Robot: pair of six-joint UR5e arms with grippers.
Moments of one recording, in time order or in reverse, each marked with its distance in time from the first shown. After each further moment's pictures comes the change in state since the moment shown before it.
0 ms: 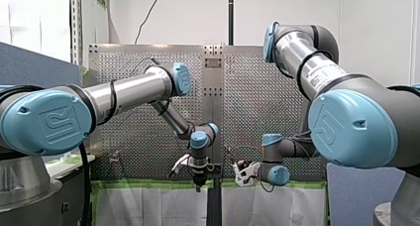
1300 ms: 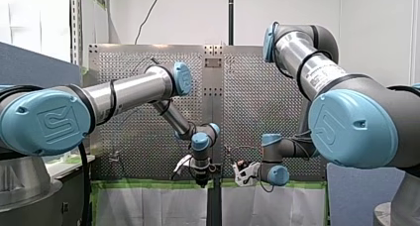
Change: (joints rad) left arm -0.012 0.003 -0.008 0.066 -0.017 -0.016; right arm 0.002 0.000 0.000 0.006 0.000 0.000
